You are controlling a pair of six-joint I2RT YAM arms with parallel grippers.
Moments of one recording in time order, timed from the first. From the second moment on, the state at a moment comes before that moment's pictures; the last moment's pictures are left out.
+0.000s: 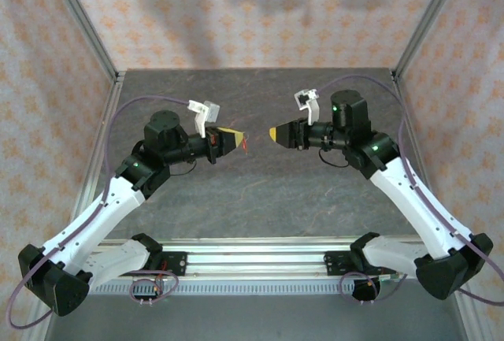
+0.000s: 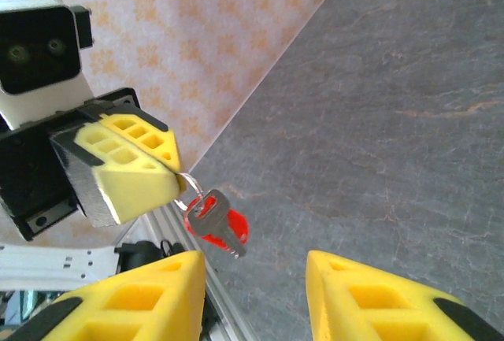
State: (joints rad) left arm -0.49 1.02 0.95 -0.18 0.55 -0.48; right arm 0.52 1.12 1.19 -0.50 -0.62 0.43
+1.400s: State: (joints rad) left arm -0.56 1.02 0.95 -0.12 0.43 -0.50; right arm 0.65 1.22 1.13 -0.21 -0.58 0.58
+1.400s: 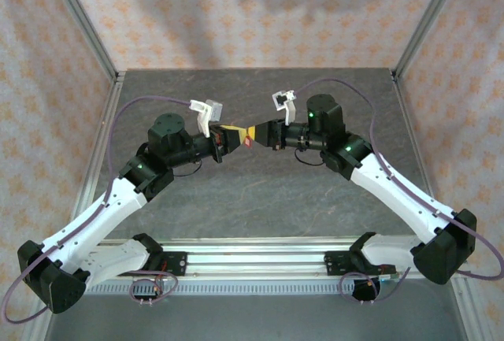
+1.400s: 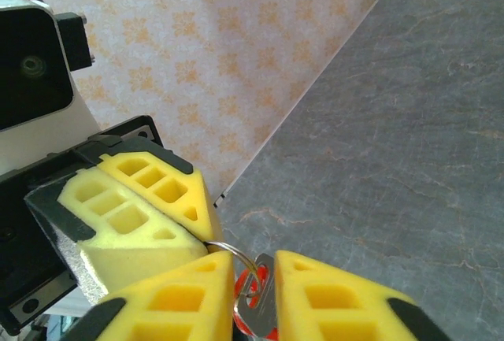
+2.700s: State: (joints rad) left arm -0.56 1.00 0.93 -0.06 0.42 -0.54; right arm 0.66 1.14 1.10 -0.24 -0.54 0.51
